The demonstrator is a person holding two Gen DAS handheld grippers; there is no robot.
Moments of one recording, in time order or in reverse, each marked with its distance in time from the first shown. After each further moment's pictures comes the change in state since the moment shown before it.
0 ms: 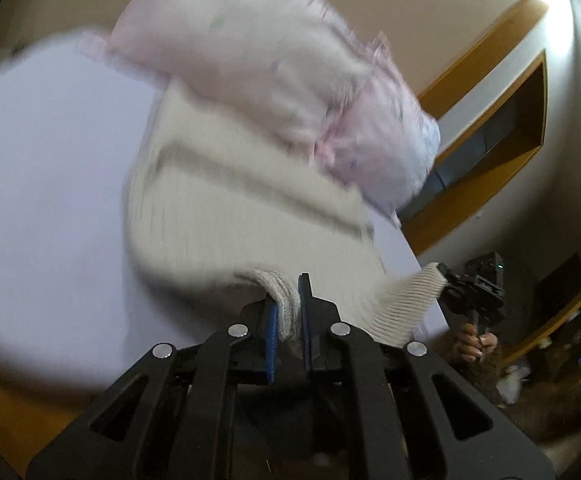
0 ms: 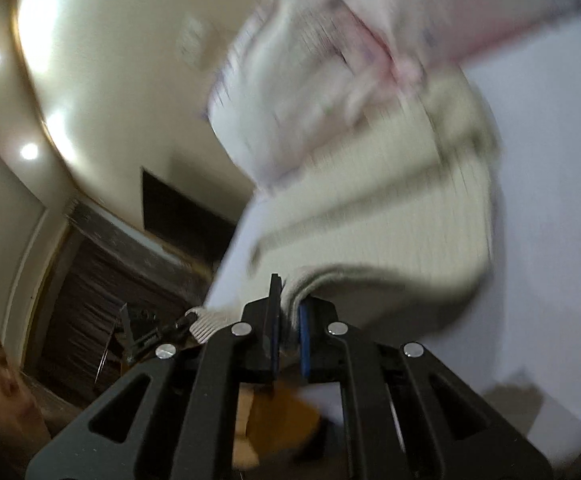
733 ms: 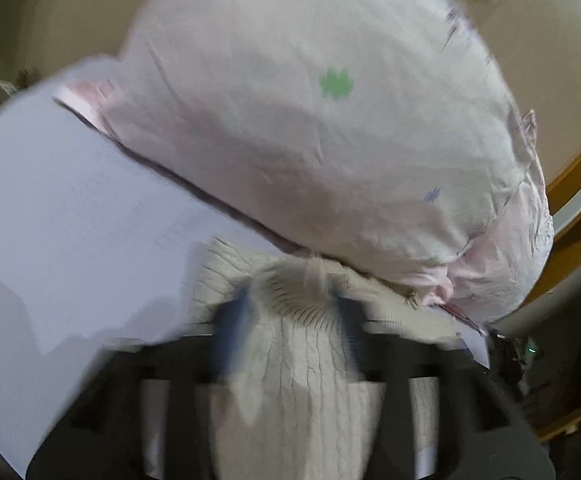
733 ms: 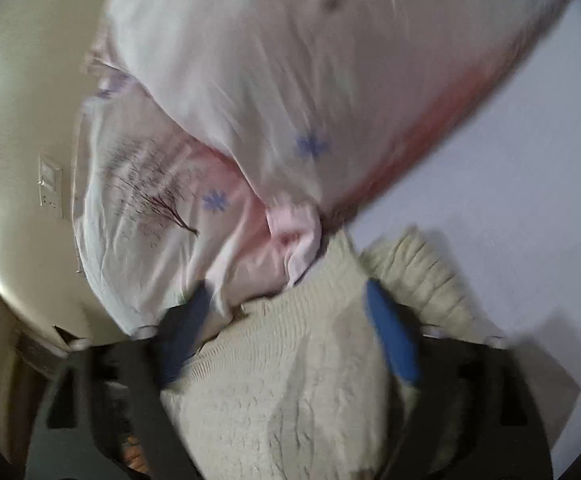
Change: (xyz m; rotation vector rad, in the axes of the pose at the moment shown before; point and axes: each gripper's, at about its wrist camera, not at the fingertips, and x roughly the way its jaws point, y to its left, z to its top) left arm 0.154 0.104 0.183 -0.162 -0.043 0.273; right arm 0.125 -0.128 0.140 0.219 -0.354 -0.314
